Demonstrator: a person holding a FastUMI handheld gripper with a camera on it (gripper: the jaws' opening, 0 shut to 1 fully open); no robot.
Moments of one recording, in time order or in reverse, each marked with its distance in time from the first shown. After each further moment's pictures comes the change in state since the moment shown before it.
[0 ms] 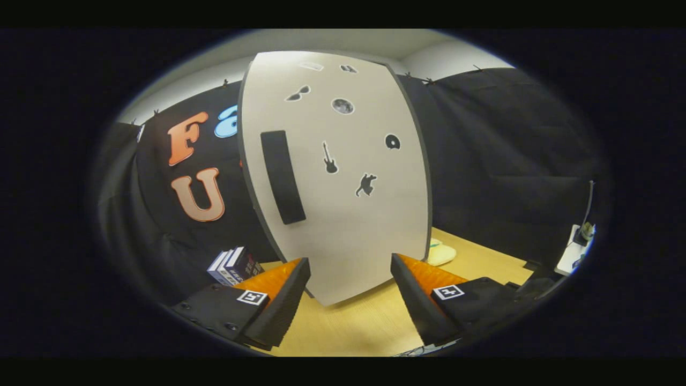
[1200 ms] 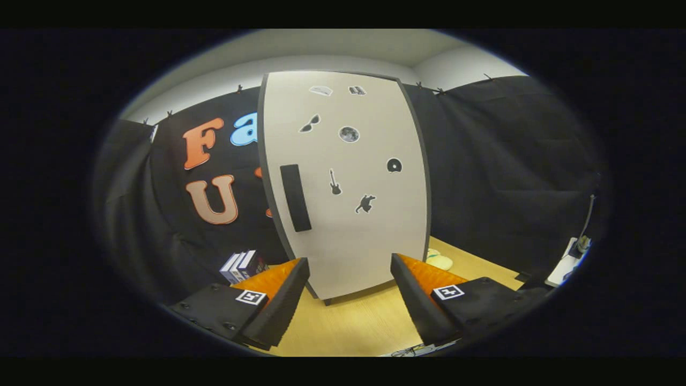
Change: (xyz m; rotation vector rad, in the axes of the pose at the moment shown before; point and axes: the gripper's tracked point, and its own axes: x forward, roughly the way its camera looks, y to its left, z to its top) arm -0.047 -0.001 0.019 -0.052 -0.030 0.056
